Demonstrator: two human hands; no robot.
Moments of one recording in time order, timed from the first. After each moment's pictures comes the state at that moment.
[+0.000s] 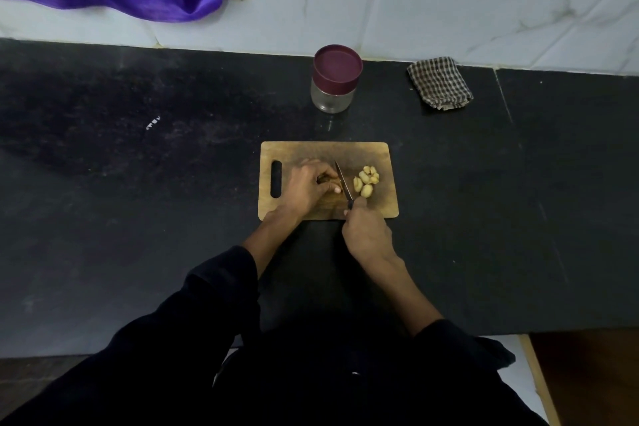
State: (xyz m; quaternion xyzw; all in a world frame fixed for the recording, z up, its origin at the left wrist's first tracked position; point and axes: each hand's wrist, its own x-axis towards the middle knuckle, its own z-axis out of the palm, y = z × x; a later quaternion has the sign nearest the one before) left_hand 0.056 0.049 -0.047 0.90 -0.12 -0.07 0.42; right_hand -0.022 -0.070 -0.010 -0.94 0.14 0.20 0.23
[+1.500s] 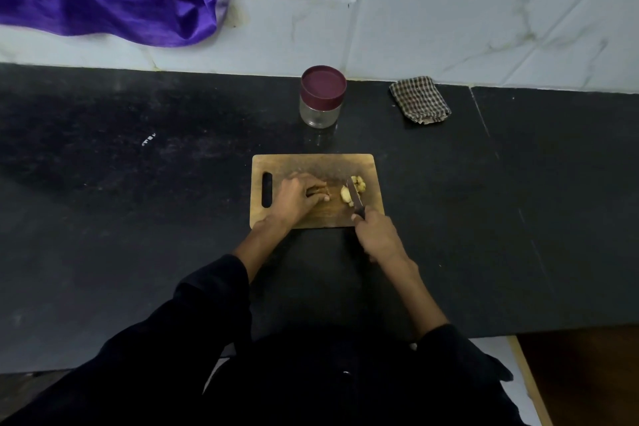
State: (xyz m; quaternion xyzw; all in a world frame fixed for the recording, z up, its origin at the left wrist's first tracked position) left_hand 0.047 0.051 -0.034 0.91 -0.14 -0.07 0.37; right_hand -0.023 -0.107 0.003 -0.89 0.22 0.23 0.32
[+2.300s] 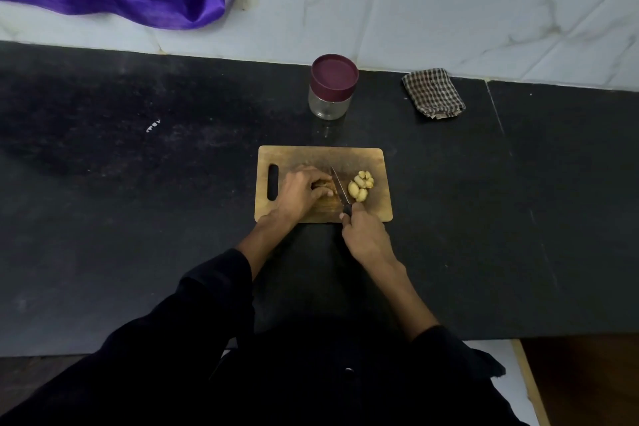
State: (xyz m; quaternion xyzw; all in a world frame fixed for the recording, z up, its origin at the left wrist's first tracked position) left_hand 0.050 0.054 -0.042 0.91 -0.14 -0.05 0.39; right_hand -0.025 -0.083 -0.009 -0.94 0.13 0.21 0.26
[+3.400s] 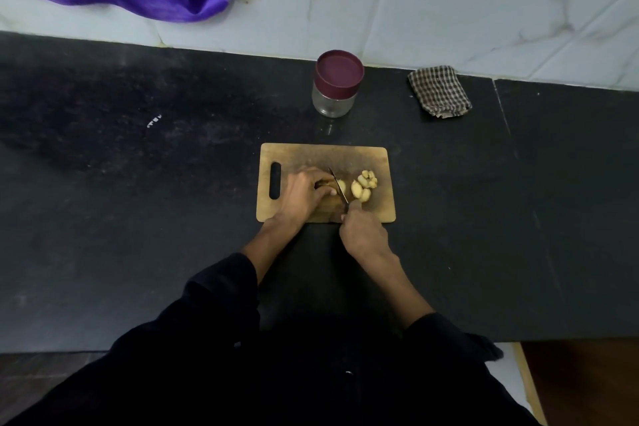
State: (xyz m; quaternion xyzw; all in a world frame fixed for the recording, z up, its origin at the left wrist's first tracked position) left_hand 0.048 0.049 -0.045 0.90 -0.10 -0.05 0.42; right_hand -0.013 -0.071 -0.011 -0.94 0.13 0.24 0.20
